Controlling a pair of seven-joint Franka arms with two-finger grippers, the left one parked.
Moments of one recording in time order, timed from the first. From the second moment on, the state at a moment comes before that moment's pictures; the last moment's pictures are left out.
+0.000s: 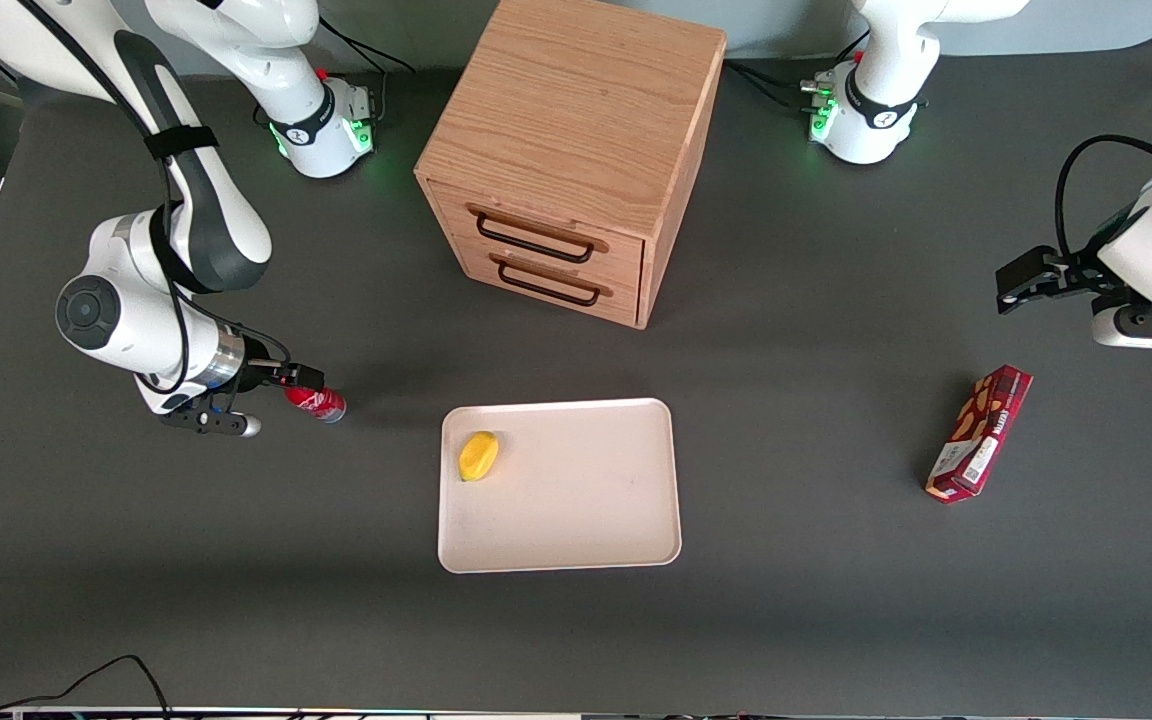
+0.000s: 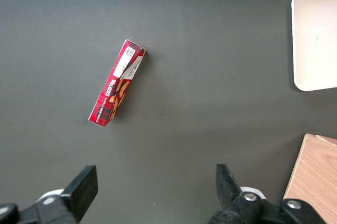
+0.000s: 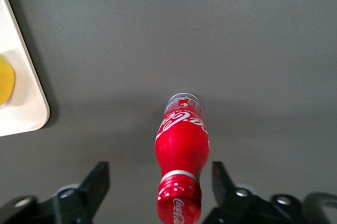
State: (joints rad) arm -0.15 0.23 0.27 -2.08 0.04 2.20 0.27
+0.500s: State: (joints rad) arm -0.15 0.22 0.28 -2.05 0.04 2.19 0.27
